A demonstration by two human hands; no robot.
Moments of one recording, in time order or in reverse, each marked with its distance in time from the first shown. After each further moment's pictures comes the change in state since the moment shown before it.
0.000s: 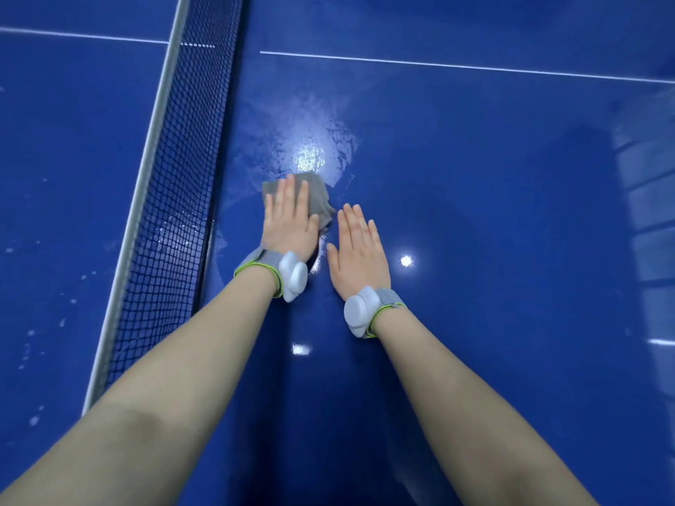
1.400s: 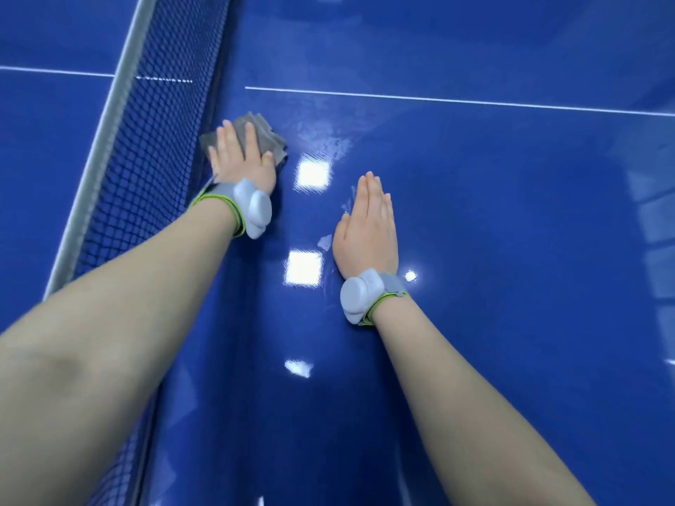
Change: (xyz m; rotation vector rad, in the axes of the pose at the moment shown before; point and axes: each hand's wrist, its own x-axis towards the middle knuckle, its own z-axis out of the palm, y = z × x) left_hand 0.170 -0.032 -0.056 -0.027 0.113 -0.272; right_hand 0.133 0.026 -0.020 0.159 0.222 0.162
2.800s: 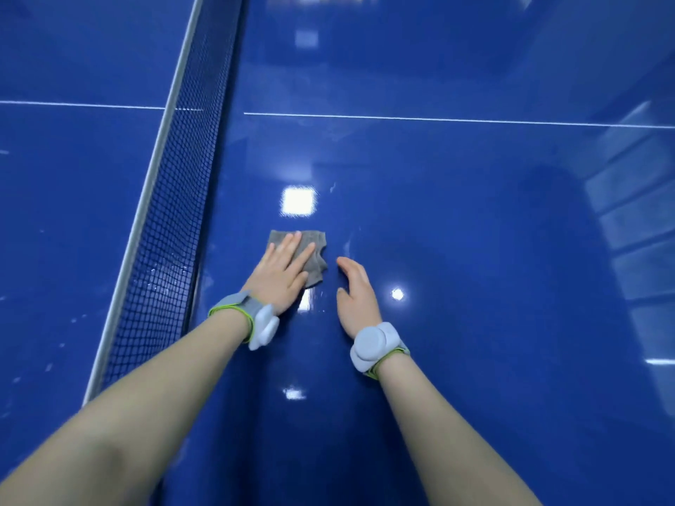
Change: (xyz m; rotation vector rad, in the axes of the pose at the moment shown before) left_hand -0.187 -0.035 0.040 0.156 -0.183 0.623; right_hand -0.151 0.005 -0.047 0.782 -0.258 0.304
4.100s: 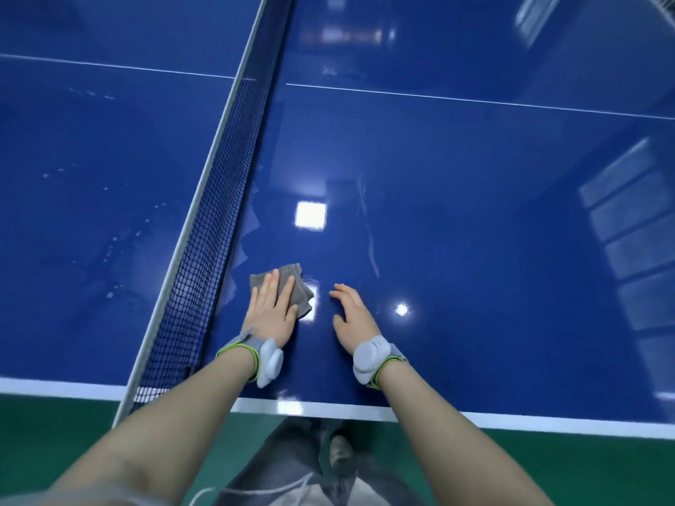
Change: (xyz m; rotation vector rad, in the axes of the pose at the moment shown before) left_hand -0.248 0.072 0.079 -0.134 -0.046 -0.333; right_hand -0.214 0.076 0.031 -0.361 -0.189 -0.095
